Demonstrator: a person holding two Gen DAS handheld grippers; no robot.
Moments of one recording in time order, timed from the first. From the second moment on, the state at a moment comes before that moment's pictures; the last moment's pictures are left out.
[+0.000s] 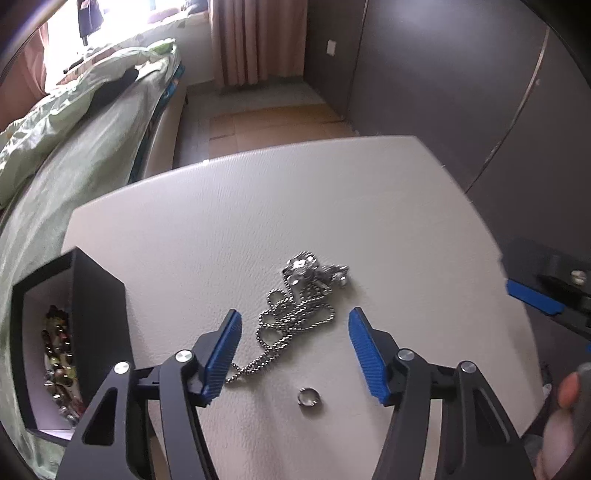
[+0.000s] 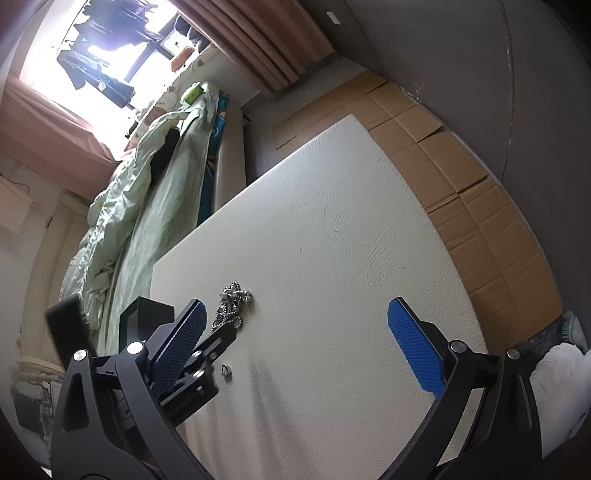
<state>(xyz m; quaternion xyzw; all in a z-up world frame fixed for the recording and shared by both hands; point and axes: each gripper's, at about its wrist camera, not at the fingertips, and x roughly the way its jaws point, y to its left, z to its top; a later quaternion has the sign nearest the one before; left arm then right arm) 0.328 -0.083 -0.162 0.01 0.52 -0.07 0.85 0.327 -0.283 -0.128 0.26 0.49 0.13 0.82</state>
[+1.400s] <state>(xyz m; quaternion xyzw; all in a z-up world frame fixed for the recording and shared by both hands) 0.255 -0.006 0.025 -0.02 0.35 -0.05 0.93 0.285 -0.144 -0.140 -0.06 0.50 0.26 0.82</state>
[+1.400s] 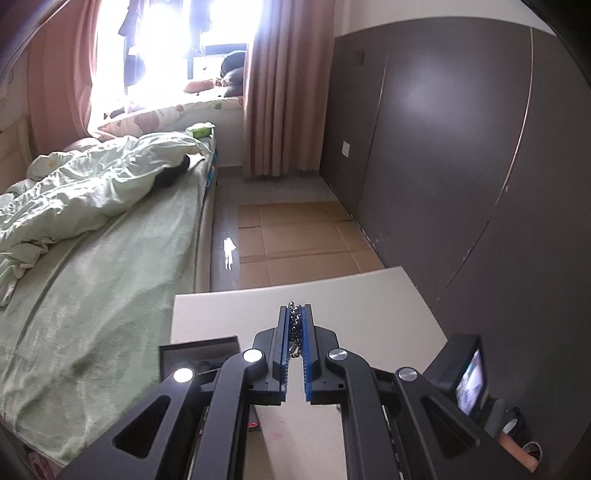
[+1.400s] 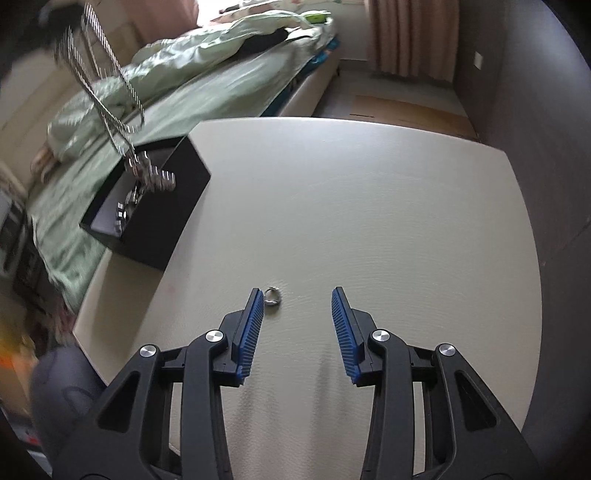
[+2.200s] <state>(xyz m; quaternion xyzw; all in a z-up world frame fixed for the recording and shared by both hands) 0.225 0.077 0.057 -0.07 0.33 -0.02 0.94 0.280 -0.110 -0.117 -0.10 0.44 0.29 0.84</state>
